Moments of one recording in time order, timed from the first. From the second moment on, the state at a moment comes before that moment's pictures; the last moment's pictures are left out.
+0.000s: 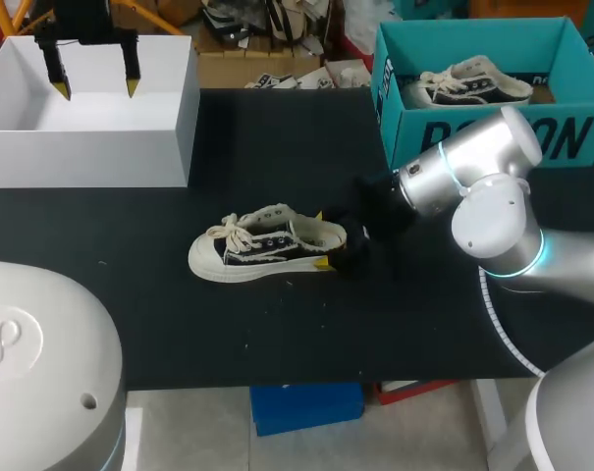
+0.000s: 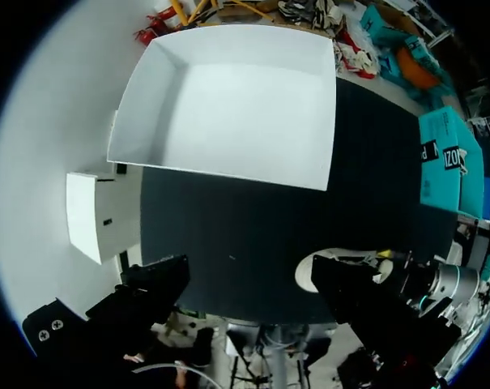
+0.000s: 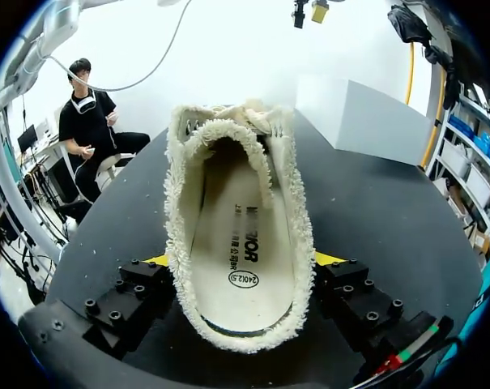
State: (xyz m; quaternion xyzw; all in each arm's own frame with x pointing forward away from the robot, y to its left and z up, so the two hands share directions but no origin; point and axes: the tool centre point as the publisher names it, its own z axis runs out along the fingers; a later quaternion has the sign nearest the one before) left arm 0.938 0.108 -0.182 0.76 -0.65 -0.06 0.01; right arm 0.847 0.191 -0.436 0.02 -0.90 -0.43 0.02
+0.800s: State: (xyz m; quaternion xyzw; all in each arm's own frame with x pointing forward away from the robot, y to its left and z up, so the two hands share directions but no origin) left arm 0.836 0.004 -0.210 0.73 -0.68 -0.05 0.01; right arm 0.847 0.191 -0.436 0.02 -0.90 -0.43 0.02
